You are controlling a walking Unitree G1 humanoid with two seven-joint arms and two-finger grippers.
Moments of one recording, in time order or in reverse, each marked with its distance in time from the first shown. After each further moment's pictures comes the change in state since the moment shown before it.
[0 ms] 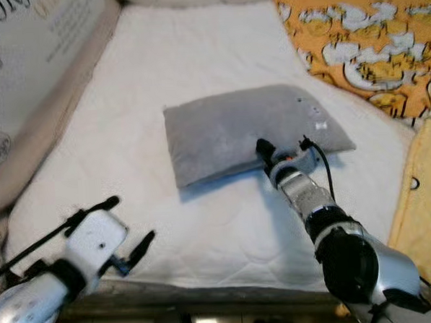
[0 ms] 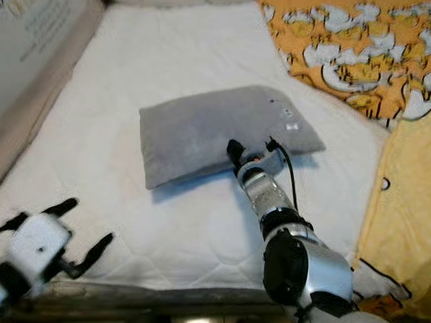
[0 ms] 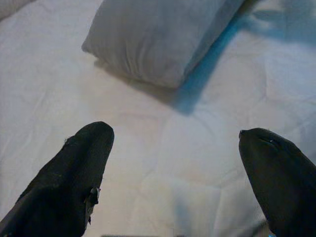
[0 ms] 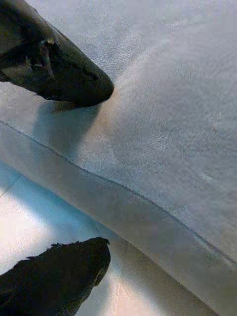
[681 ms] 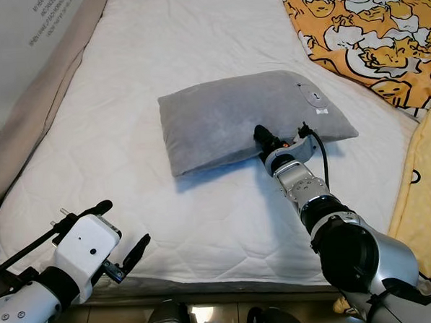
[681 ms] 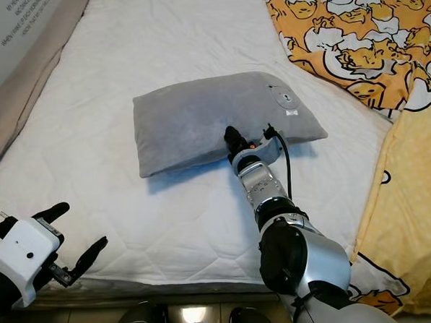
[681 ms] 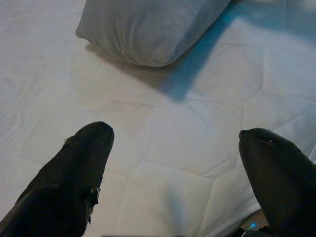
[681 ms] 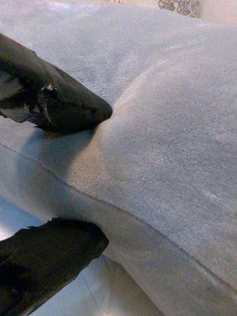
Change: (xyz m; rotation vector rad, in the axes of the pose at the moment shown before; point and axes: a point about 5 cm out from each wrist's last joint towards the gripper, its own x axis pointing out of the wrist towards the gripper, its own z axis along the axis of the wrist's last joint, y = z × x) left arm -0.007 -0.002 0.002 -0.020 0.020 0.023; right arm 0.003 0.022 0.005 0.041 -0.038 0.111
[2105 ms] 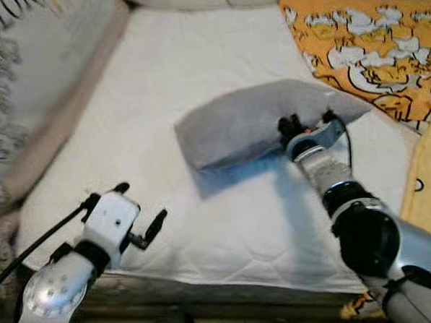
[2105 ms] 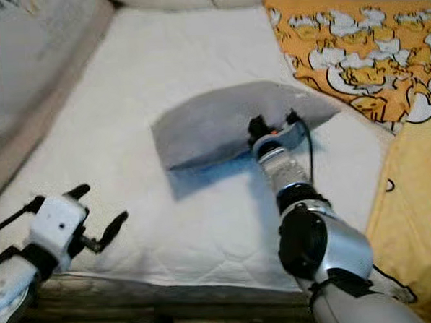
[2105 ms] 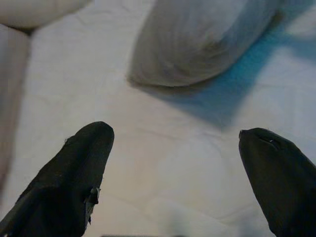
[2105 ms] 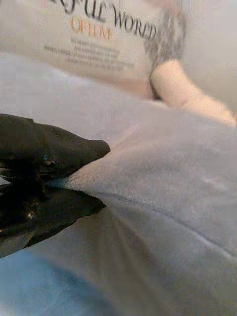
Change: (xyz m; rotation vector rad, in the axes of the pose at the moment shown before) left arm 0.051 0.001 0.000 -0.077 -0.085 0.072; right arm 0.000 0.005 0.052 -0.065 -0.076 0.026
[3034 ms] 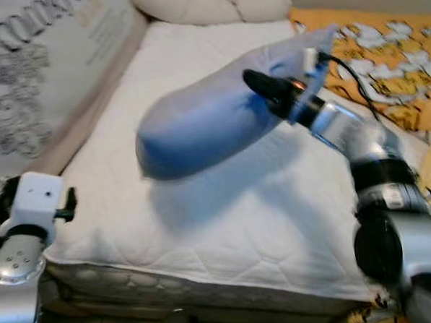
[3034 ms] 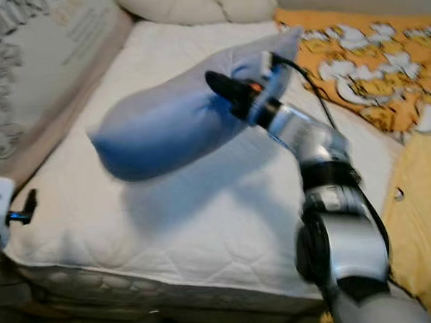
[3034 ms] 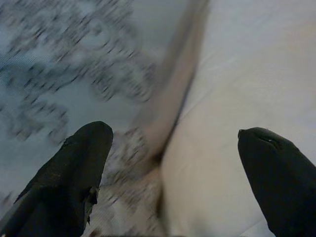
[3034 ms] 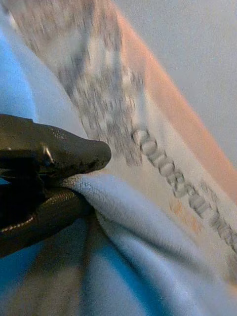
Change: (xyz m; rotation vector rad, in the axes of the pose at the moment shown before) left arm -0.015 0.088 -0.044 0.007 0.286 0.621; right arm -0.031 0.079 0.026 -0.317 0.355 0.781
